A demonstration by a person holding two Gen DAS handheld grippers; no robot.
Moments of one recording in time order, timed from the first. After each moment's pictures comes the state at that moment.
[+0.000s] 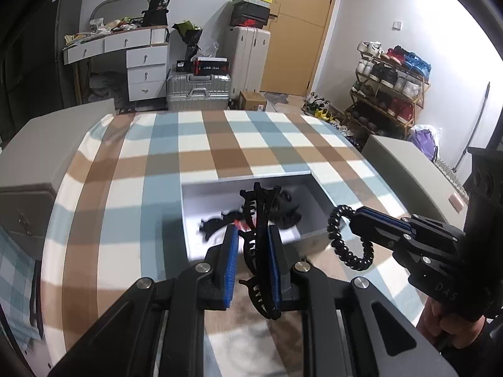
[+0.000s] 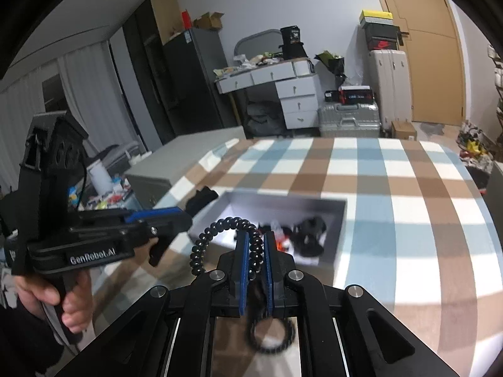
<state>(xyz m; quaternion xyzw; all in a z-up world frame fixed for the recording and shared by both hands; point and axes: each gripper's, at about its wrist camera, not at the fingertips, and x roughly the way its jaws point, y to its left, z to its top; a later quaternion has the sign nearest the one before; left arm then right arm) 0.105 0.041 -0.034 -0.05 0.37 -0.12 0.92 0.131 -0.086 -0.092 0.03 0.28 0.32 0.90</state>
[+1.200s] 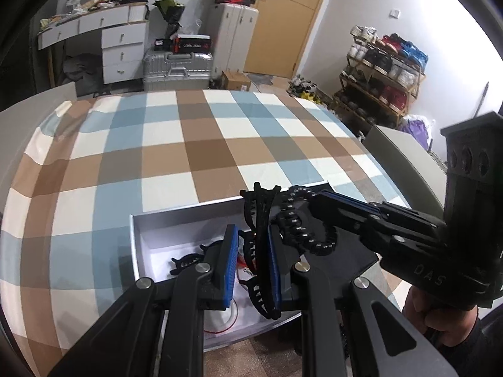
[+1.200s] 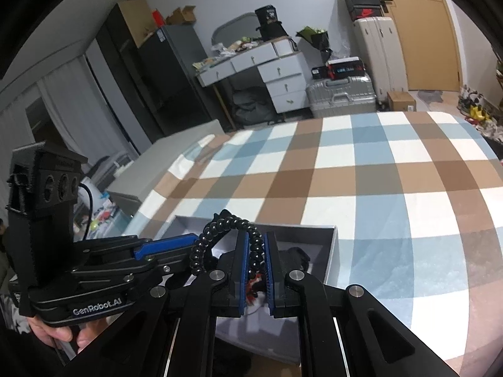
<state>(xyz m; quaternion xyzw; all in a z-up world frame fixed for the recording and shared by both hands) 0.167 0.028 -0.067 -0.06 0.41 -0.17 0.89 0.219 -0.078 -0.123 0.08 0.33 0.31 0.89</state>
